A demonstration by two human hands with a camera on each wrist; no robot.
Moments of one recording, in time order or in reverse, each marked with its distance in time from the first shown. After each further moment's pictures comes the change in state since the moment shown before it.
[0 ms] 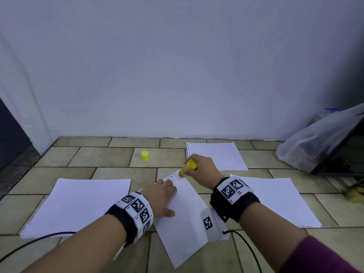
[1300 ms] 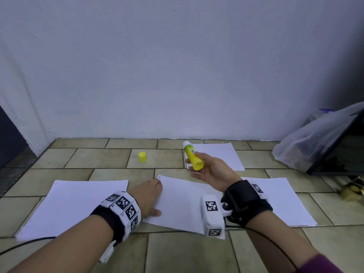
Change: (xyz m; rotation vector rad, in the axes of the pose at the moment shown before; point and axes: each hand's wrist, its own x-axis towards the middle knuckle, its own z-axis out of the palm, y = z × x) left_hand -0.011 -0.015 0.001 -0.053 0.034 -0.065; right_hand -0.020 0.001 -0.031 1.184 -0.165 0.278
